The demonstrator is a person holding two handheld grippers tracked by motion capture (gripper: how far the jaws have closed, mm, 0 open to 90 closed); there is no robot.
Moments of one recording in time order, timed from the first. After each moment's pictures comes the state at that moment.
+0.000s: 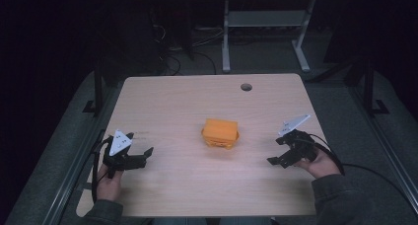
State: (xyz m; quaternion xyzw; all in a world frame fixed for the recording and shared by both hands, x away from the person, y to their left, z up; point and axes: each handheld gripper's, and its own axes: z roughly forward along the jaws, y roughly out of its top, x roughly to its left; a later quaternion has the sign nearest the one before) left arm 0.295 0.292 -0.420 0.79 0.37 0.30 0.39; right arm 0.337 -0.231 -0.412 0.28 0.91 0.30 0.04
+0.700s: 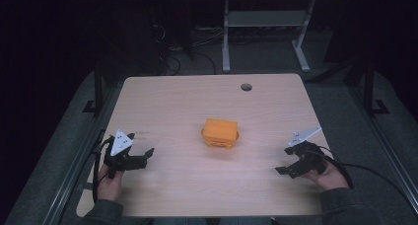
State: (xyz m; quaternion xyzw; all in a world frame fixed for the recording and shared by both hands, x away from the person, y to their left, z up) left arm 0.295 0.289 -0.422 0.79 0.37 0.30 0.39; right arm 0.314 -0.257 -0.437 0.31 0.90 0.30 0.04
